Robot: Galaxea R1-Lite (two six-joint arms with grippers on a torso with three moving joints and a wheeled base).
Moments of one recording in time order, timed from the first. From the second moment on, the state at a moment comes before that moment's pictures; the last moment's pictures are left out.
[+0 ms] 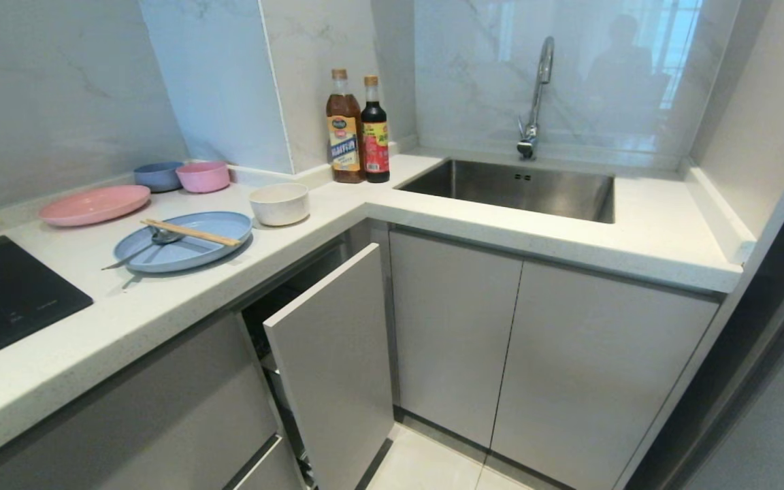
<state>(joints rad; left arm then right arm) 0.00 0.55 -0.98 0.28 -0.01 0.09 0.00 0.00 0.00 0.00 0.00 0.01</state>
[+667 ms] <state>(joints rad) -0.09 1.15 -1.33 0.48 -0.01 0.11 0.00 0.00 0.00 0.00 0.00 0.01</state>
